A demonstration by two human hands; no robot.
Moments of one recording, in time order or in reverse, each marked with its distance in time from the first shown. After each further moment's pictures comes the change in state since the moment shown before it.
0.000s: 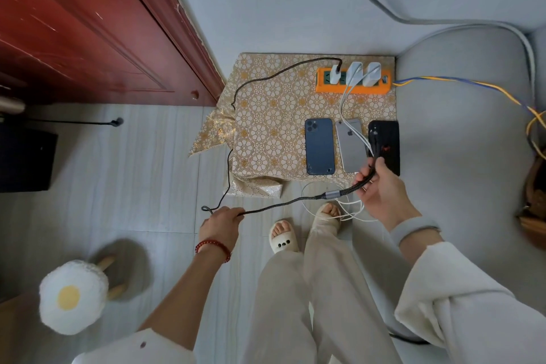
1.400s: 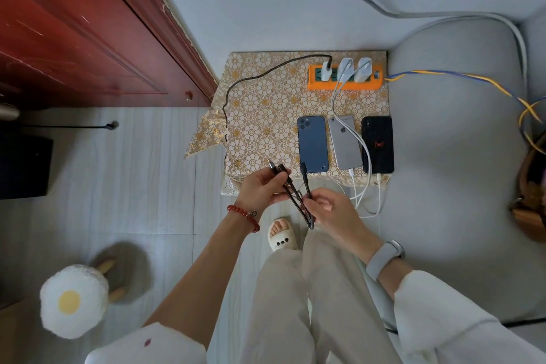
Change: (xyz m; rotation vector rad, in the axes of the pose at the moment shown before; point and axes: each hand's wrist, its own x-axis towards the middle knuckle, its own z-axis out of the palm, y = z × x) left_hand 0.003 0.116 -0.042 -1.272 -0.257 -0.009; right_hand -0.042 0.053 0.007 -1.076 -0.324 -0.377
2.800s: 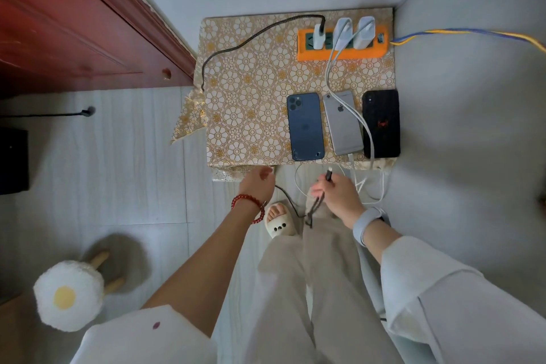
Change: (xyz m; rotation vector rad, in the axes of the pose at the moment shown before) left_hand 0.079 -0.063 0.001 0.739 0.198 -0.151; right_hand 0.078 0.075 -0.003 0.132 0.071 0.405
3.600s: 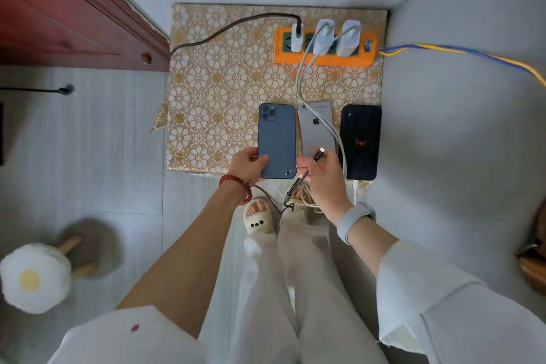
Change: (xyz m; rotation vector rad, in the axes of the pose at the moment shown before) left_hand 0.052 0.059 0.045 -0.379 -0.022 -0.110; right_hand 0.054 -0.022 -0.046 0.184 0.046 -0.161
